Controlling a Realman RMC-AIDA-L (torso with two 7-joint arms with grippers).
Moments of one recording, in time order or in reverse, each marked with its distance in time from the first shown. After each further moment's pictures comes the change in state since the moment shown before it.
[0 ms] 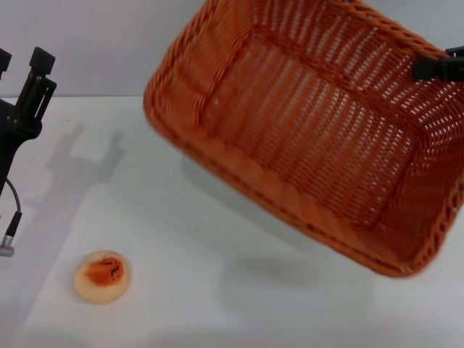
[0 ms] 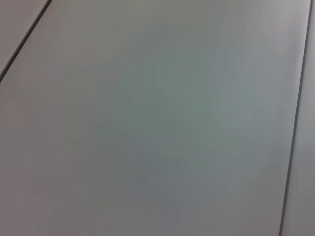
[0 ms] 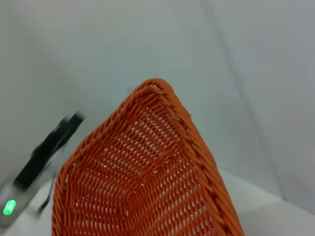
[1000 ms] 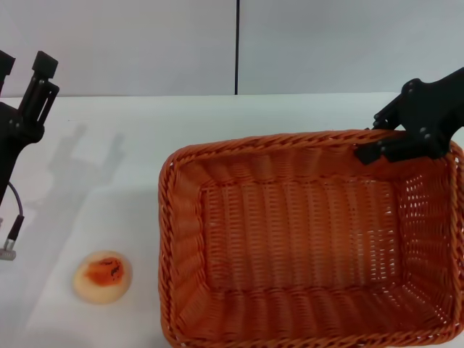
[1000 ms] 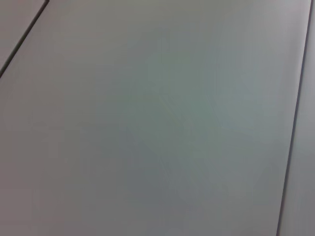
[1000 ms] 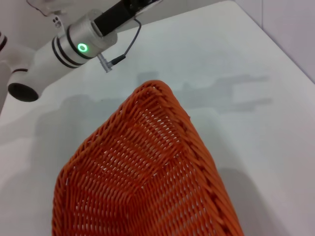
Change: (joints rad) left arm 0.001 -0.003 0.009 0.002 0.000 -0.001 -0.006; right arm 0.184 0.038 -0.243 0.037 -0.200 -0.063 -0.252
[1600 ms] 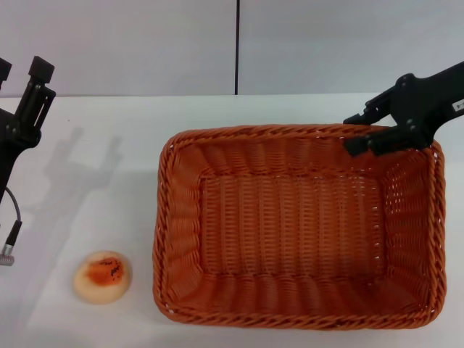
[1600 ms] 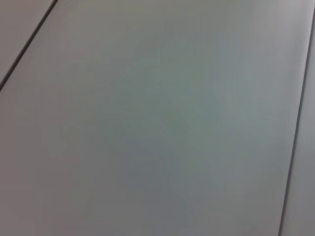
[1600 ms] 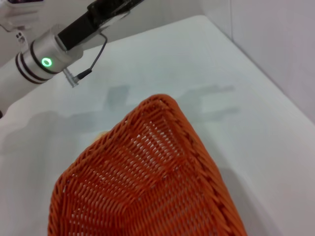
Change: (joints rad) left arm 0.016 0.000 0.000 -0.003 0.000 0.005 -0.002; right arm -0.009 0.001 0.033 0.084 0.009 0.111 -0.050
